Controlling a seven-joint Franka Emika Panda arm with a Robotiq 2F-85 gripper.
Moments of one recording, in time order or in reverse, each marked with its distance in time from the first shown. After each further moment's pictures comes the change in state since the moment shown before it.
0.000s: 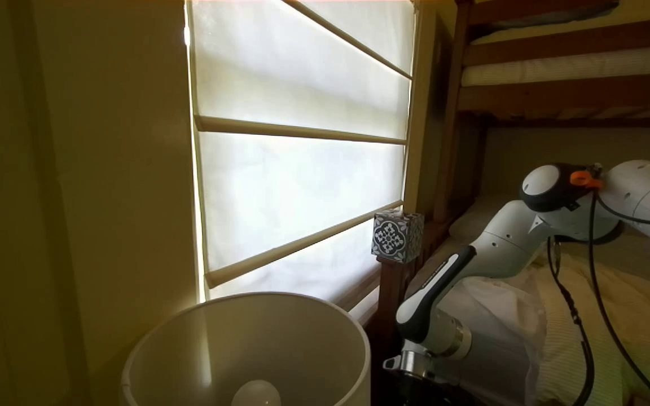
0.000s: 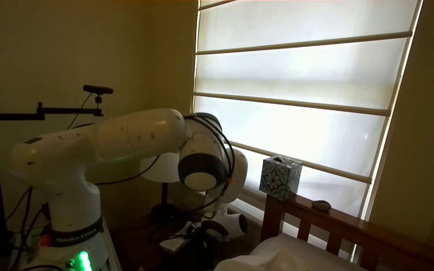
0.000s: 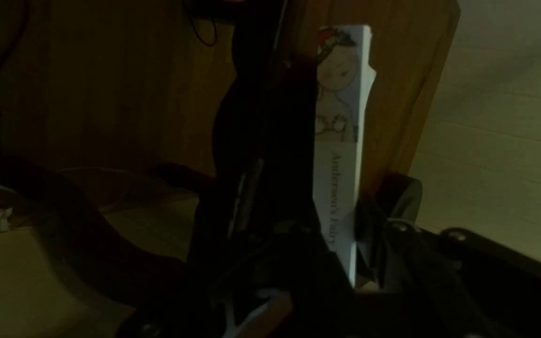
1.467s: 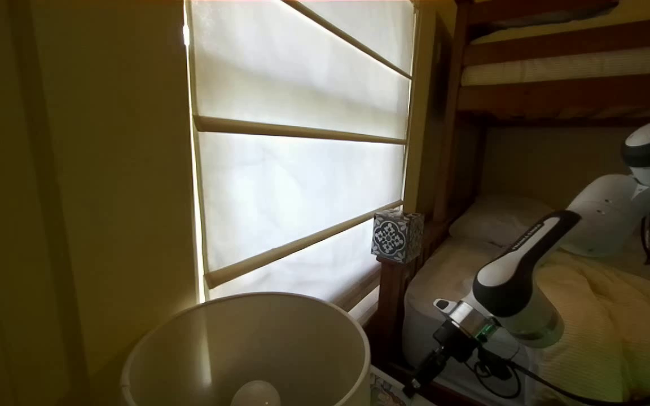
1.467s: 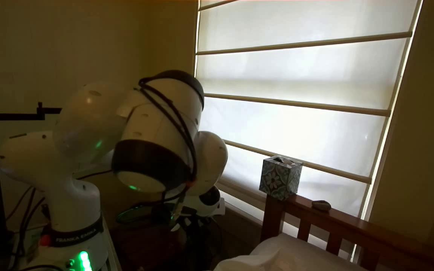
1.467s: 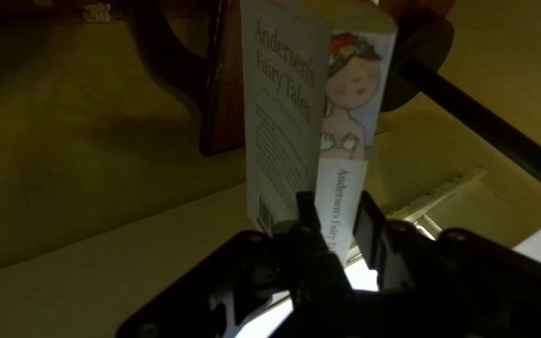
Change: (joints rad) arm -0.605 -0.181 0.349 -0.680 -0.261 0.741 0.130
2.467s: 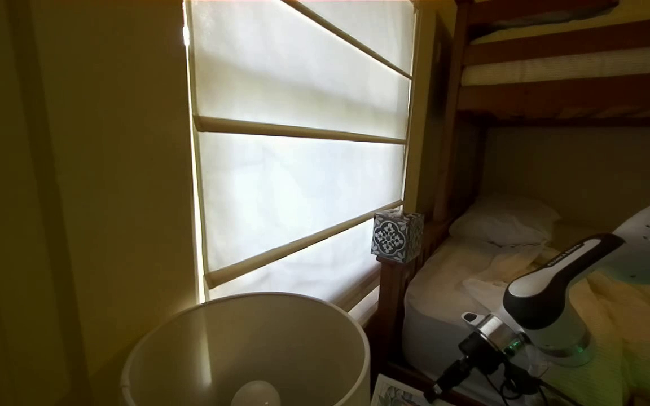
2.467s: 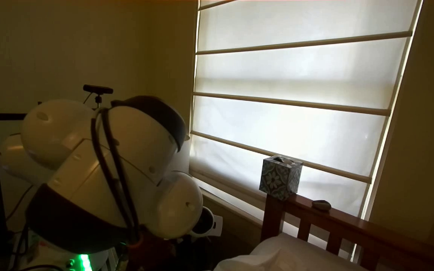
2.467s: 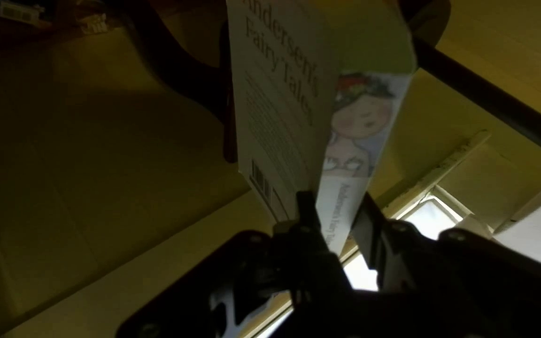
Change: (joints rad) arm -0.231 0.129 -0.094 -0.027 -0.191 -0.031 0.027
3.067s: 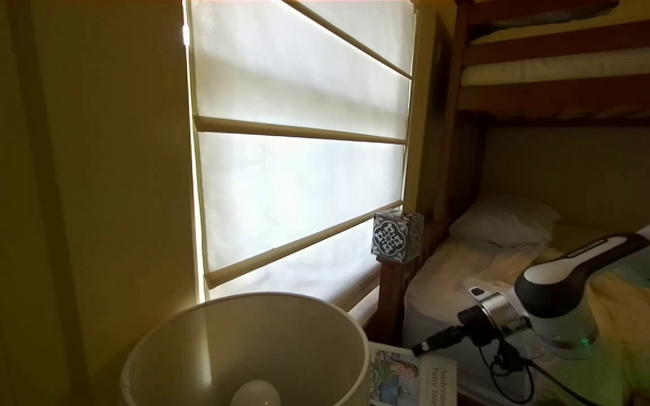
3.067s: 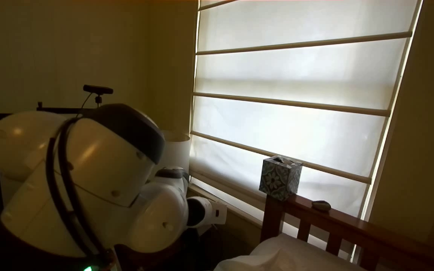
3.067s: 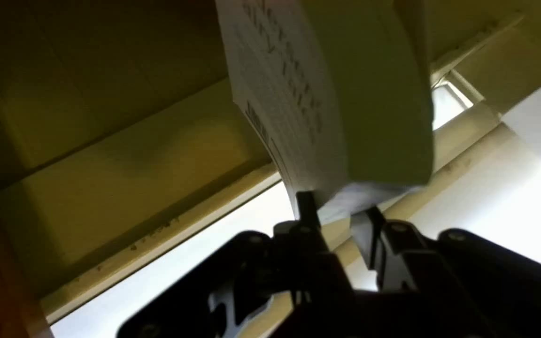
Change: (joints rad) arm -0.130 0.072 0.092 -0.067 -0.116 0.190 0.060
